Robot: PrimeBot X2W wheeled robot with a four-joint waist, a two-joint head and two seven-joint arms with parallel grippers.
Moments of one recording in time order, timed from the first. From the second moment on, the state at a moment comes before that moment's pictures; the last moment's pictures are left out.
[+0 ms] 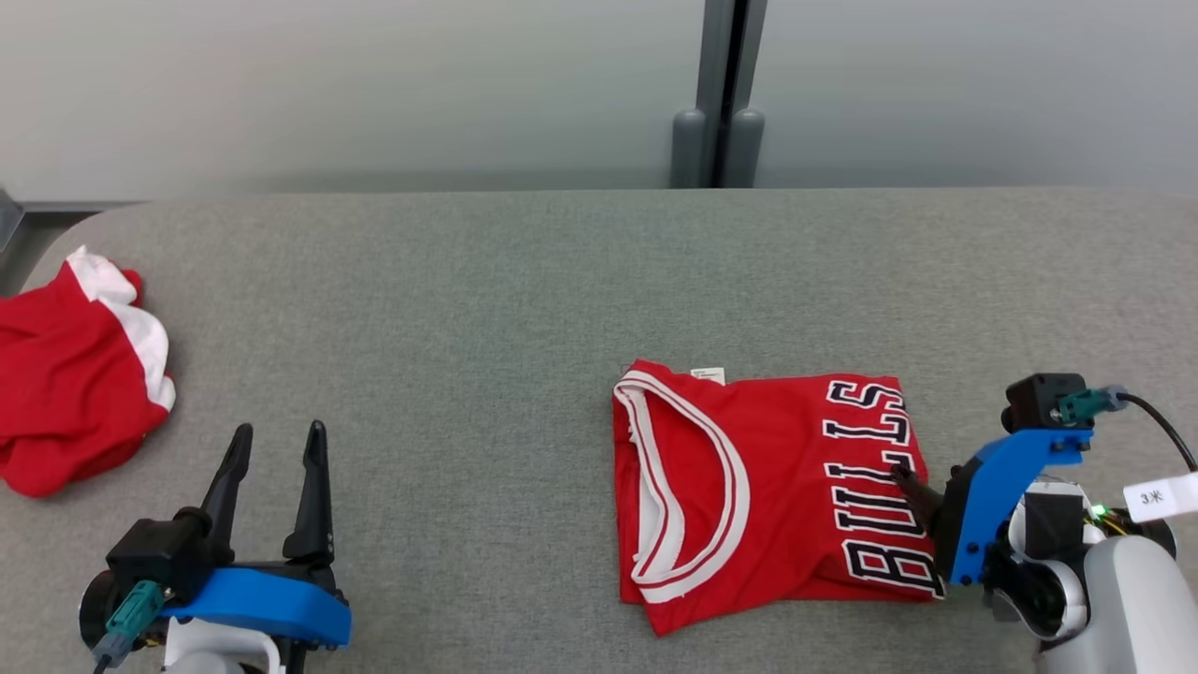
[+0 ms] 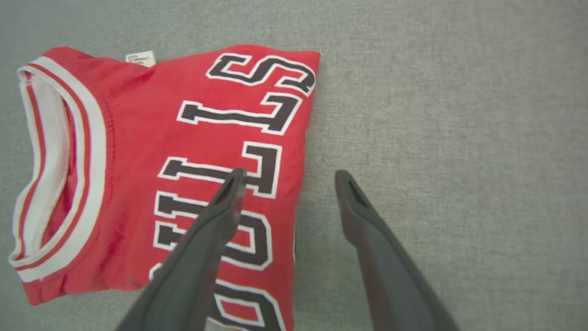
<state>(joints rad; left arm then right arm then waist) -0.10 0.23 -0.13 0.30 -0.38 -0.09 -0.25 -0.26 -0.08 -0.11 0.26 0.23 0.13 0.70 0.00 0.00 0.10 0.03</state>
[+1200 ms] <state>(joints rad) -0.28 0.30 -0.16 0.20 -0.33 -0.10 -0.26 -0.76 -0.59 0.29 0.35 0.29 0.13 0.56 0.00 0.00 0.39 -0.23</state>
